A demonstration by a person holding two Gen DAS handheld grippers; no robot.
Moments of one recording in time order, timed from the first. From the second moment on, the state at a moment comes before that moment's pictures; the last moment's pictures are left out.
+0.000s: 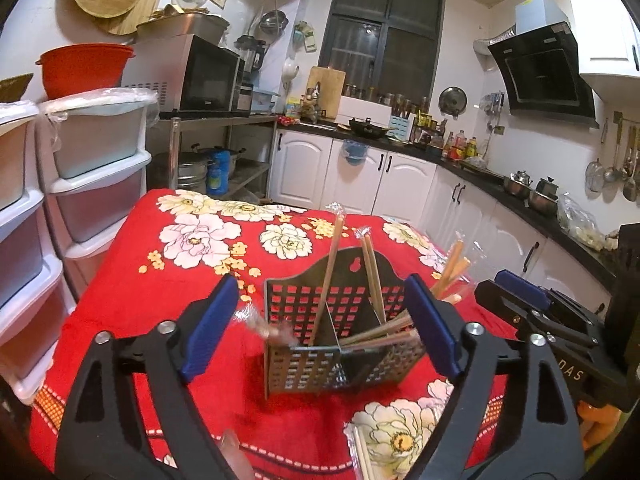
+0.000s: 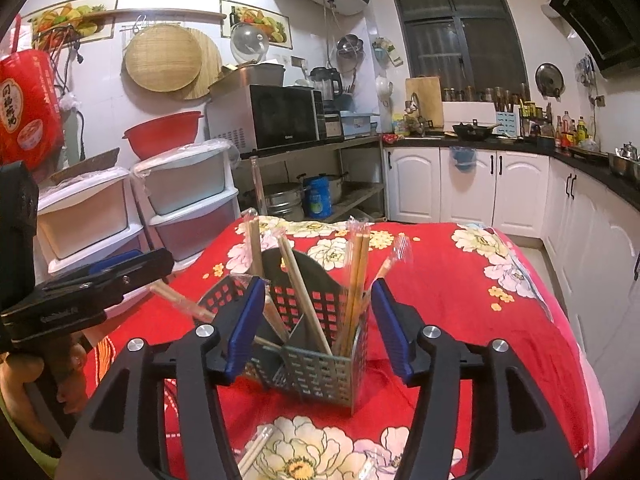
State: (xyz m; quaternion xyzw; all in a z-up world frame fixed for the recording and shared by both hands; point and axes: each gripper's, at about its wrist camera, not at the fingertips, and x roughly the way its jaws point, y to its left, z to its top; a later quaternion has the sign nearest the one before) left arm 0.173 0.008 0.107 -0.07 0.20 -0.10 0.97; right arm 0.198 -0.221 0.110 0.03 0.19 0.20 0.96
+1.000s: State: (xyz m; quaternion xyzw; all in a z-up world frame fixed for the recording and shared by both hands) left arm 0.129 0.008 0.069 -0.07 0.25 -0.11 0.96; right arm 0.154 -0.238 0.073 0.00 0.24 0.20 0.95
